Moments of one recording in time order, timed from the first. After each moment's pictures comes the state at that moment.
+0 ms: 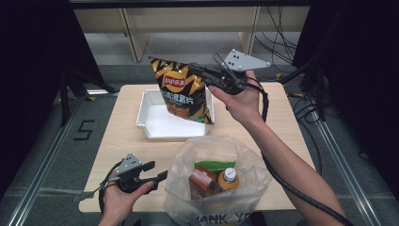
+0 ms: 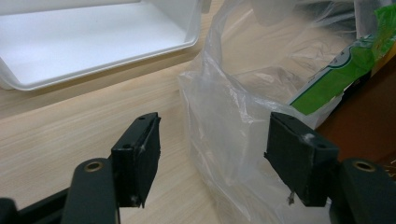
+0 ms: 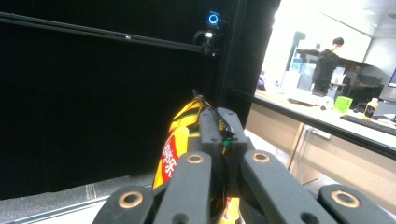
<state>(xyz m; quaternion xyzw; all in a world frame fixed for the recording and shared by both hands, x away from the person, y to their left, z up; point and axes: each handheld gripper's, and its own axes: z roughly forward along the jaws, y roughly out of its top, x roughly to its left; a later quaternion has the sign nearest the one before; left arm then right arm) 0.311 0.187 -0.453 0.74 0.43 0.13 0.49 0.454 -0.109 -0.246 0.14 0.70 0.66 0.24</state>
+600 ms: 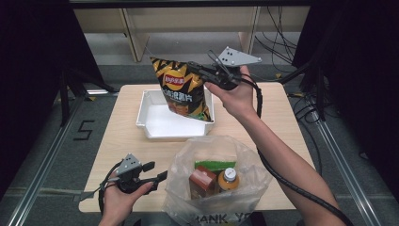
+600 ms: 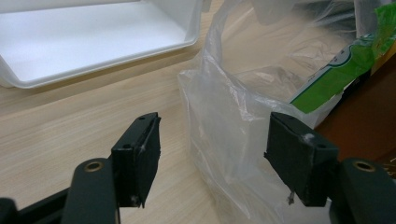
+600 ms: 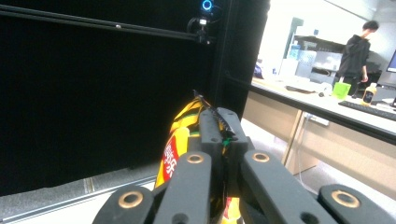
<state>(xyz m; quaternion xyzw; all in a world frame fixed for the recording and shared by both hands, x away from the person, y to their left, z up) 0.311 0.188 -0.454 0.75 0.42 0.14 0.49 0.477 -0.101 -0.255 0.16 0.71 0.64 0.23</state>
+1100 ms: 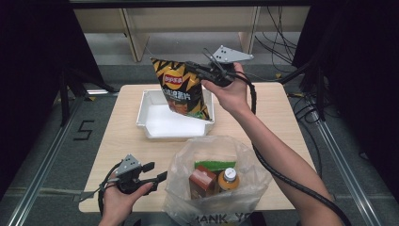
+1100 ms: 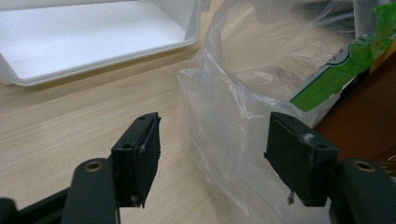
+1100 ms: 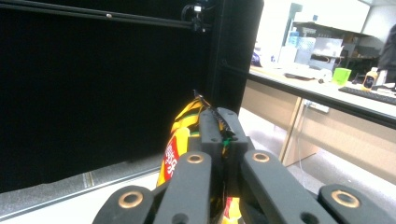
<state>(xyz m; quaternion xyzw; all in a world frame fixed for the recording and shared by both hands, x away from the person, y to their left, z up) 0.309 0.188 -0.454 0.74 0.44 0.13 0.49 0.498 -0.091 -0.265 0.18 0.72 0.63 0.23</state>
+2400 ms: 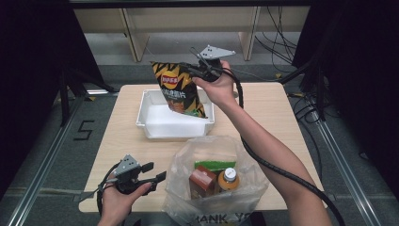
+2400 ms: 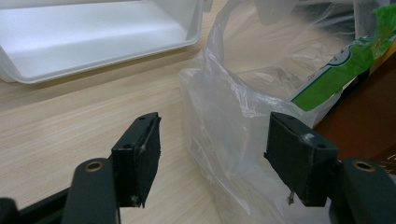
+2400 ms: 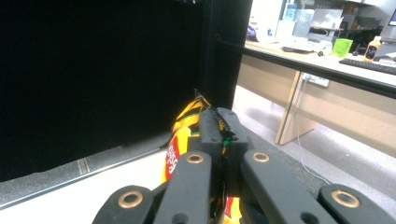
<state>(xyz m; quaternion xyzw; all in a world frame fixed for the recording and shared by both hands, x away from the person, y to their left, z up) 0.309 0.191 -0.456 0.74 0.44 0.13 0.49 0.542 -0.066 -0.288 0.21 0.74 0.59 0.22</state>
